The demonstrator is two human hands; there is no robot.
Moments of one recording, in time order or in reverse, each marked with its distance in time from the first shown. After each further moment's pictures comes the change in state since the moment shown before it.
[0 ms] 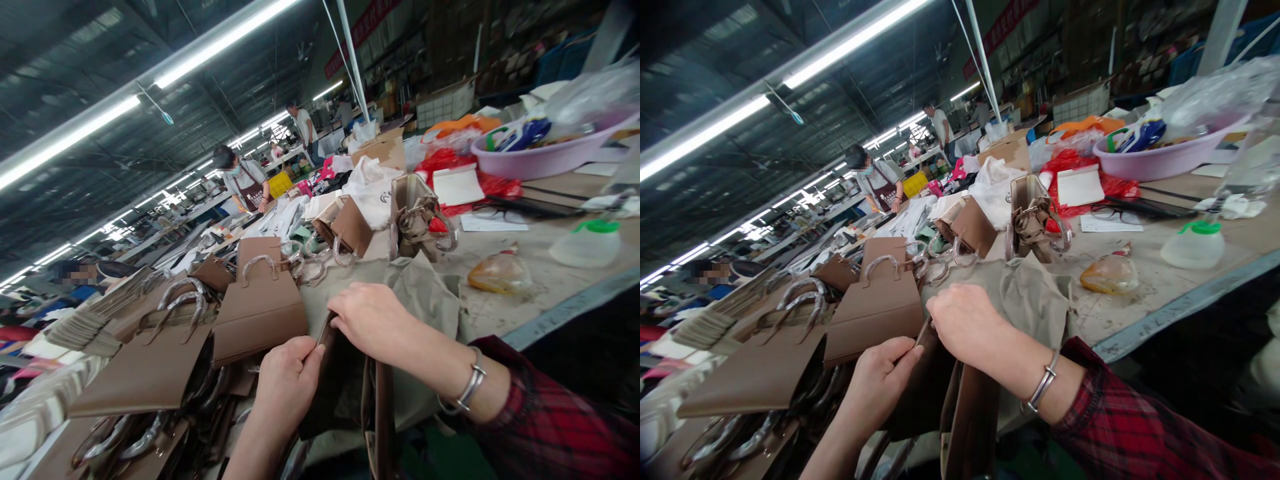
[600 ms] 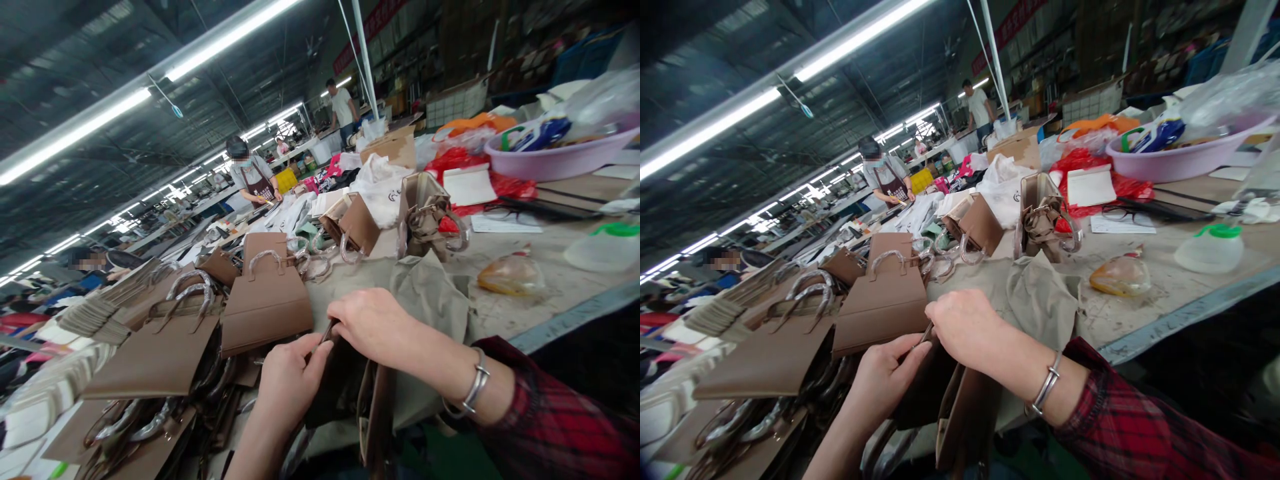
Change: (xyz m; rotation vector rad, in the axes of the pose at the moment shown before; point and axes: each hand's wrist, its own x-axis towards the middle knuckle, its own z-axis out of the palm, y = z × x) left_hand -0.009 -0.011 0.000 -0.060 0.054 0.069; right_hand 0.002 -0.011 -0.002 0.054 -0.134 -0.050
